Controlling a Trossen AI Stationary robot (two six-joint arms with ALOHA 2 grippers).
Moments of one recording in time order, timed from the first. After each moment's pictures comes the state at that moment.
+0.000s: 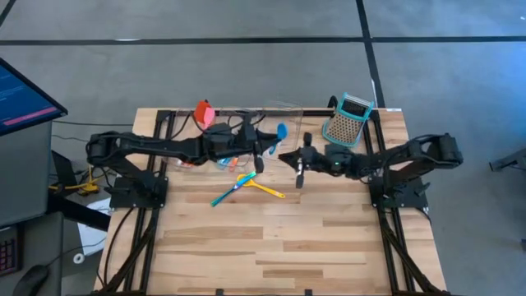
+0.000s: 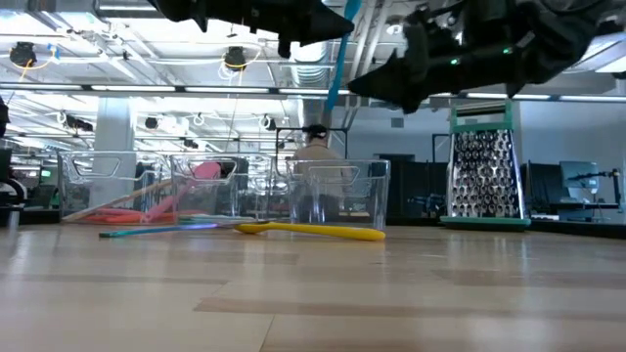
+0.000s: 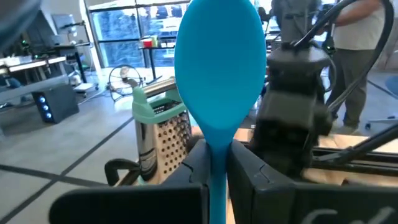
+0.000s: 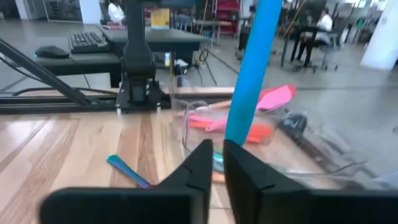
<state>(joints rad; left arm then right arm) 0.13 1.51 1.00 0.49 -0.16 0.06 -0.09 1.41 0.52 0.81 0.13 -0.05</state>
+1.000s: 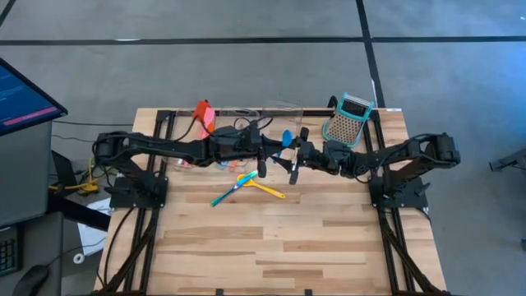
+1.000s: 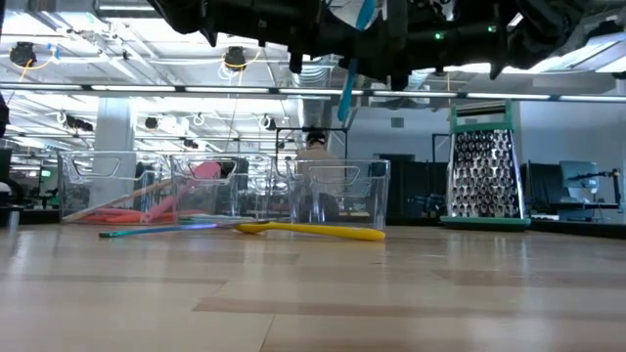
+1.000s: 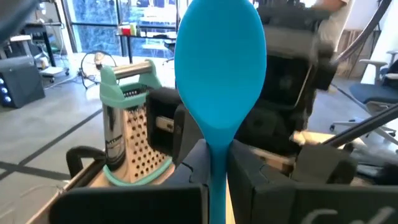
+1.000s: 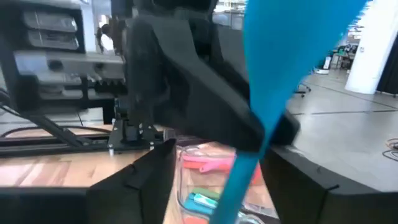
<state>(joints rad) 0.12 1.58 1.00 0.53 -0.07 -0.03 -0.07 1.45 0.63 0.84 0.18 -0.06</state>
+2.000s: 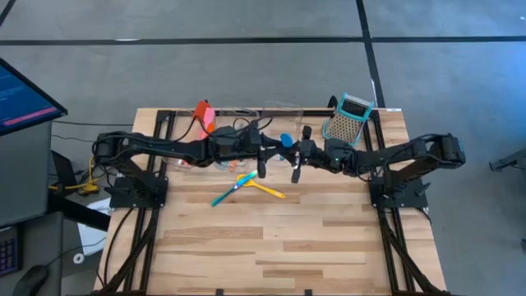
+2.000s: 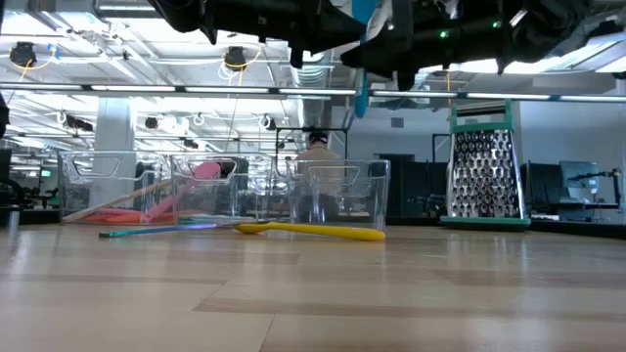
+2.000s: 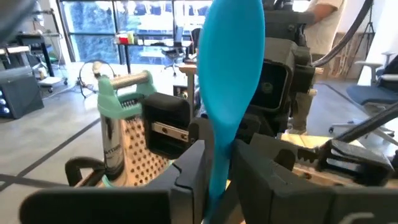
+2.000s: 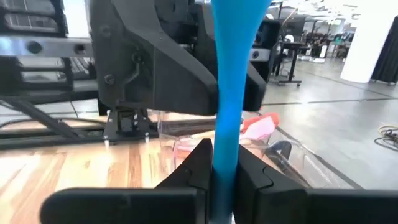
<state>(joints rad) 0.13 1.58 1.00 0.55 -0.07 -0.01 -0.06 1.39 0.63 0.75 0.19 -0.05</state>
